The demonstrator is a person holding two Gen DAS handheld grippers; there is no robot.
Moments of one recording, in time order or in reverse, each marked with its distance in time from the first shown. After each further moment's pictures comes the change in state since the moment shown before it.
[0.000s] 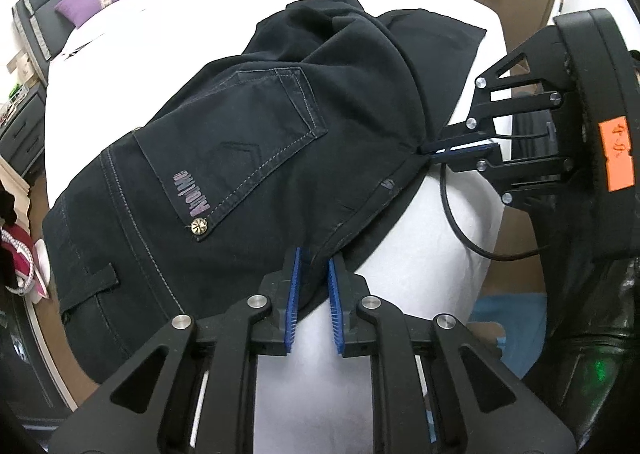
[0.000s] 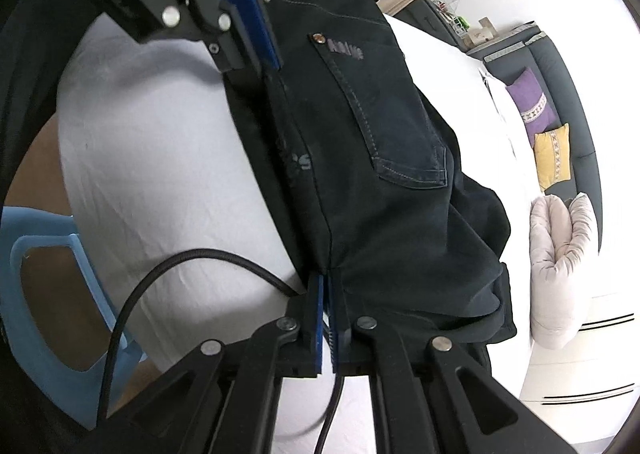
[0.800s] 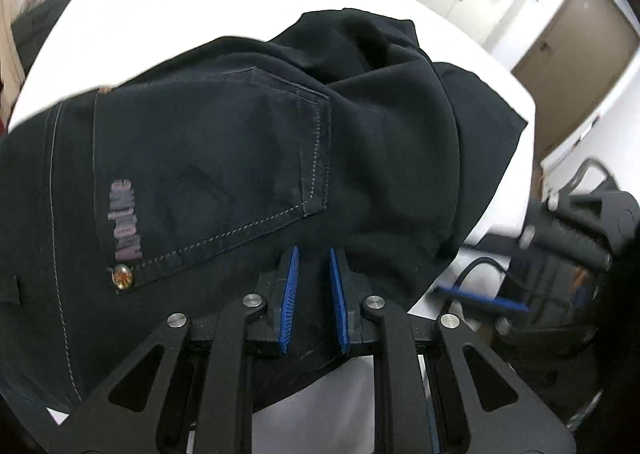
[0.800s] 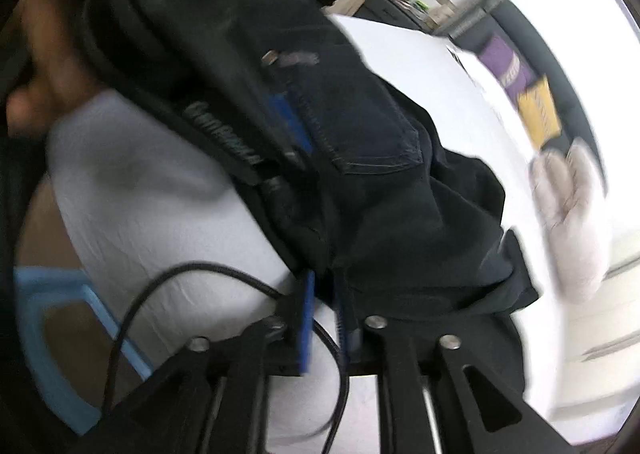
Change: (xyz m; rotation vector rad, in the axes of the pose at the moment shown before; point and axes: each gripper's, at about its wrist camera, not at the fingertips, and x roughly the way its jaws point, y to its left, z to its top) left arm 0.048 0.018 0.044 -0.405 -0.024 -0.120; right arm -0.011 -0.035 -0.020 0.393 -0.102 0.147
